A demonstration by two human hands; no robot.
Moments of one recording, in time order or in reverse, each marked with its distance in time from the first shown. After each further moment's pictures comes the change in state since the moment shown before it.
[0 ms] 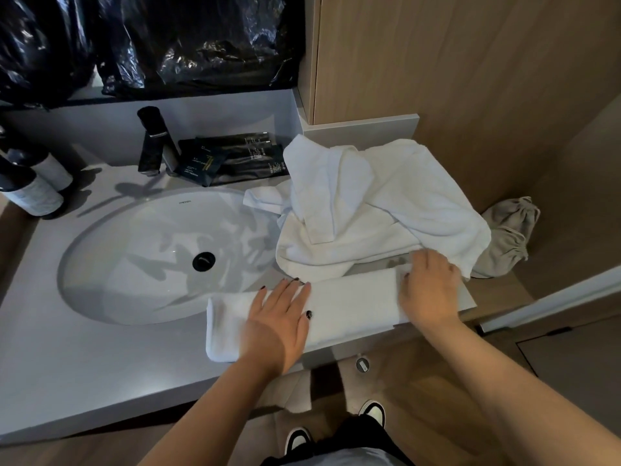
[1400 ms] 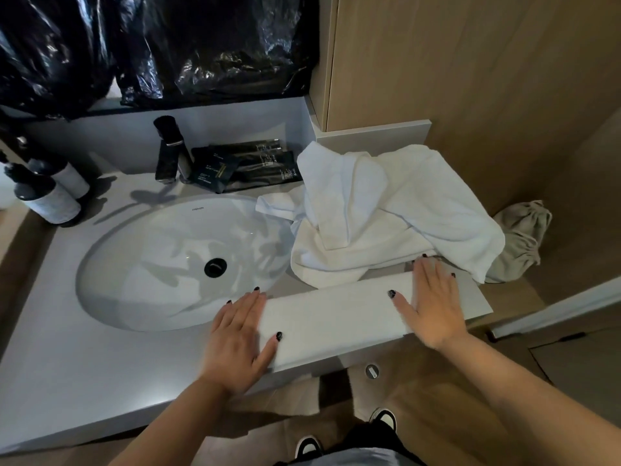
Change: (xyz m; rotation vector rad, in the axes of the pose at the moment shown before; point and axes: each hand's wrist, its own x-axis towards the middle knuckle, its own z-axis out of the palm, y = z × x) left_hand -0.043 -0.071 -0.010 -0.079 0.073 -0.054; right_hand -0.014 0.007 0.026 0.156 -0.348 -0.036
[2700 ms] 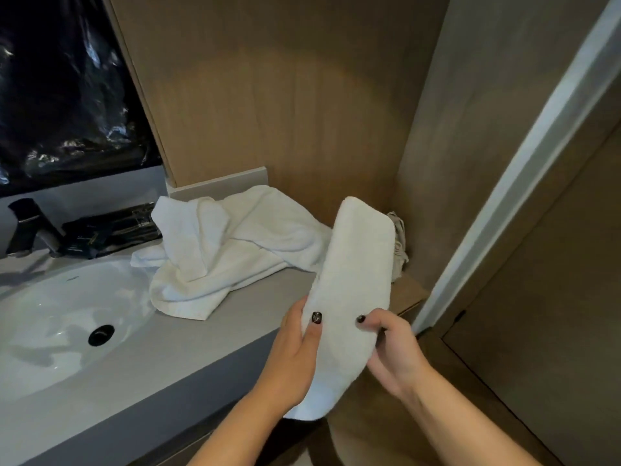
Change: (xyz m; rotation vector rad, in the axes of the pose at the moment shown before) left_hand -0.011 0.321 -0.021 -1.083 -0.151 0.087; right_hand -0.188 0.079 -0.127 2.066 -0.027 0.243
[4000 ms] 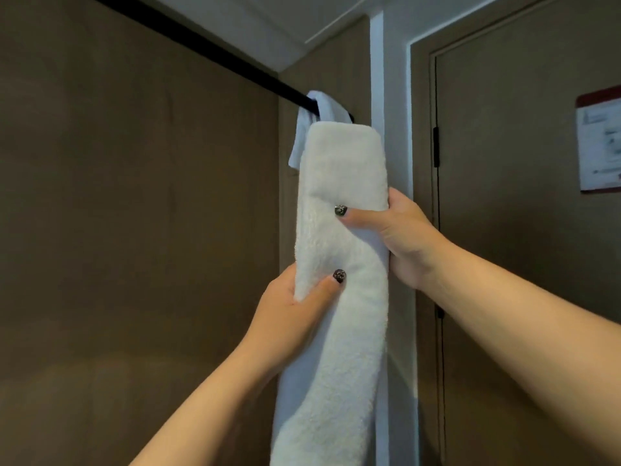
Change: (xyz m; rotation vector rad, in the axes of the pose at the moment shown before) left_hand 0.231 0.453 0.185 -0.096 -0.149 0.888; right_hand -0.039 -0.566 0.027 -0.605 -0.049 -1.040
